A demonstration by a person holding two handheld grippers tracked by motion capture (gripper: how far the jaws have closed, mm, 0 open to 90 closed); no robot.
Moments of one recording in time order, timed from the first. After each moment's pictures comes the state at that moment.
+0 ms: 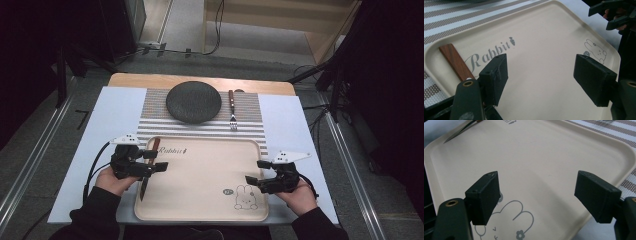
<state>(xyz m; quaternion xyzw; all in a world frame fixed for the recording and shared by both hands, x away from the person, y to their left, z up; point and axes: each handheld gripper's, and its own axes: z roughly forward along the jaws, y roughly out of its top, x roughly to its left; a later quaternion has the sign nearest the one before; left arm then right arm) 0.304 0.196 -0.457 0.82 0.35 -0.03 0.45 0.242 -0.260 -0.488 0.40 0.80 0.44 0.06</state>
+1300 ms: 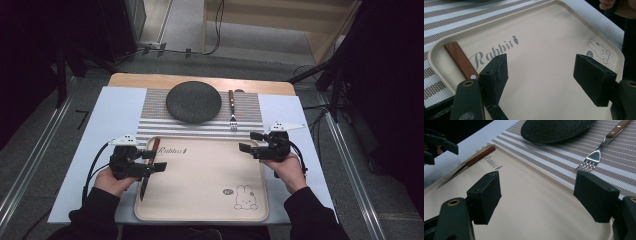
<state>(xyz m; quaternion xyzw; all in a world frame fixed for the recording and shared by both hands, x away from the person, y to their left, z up) 0.302 0.197 -0.458 0.82 0.35 -0.02 0.45 0.322 -0.253 -0.471 0.41 0.76 0.50 0.06</state>
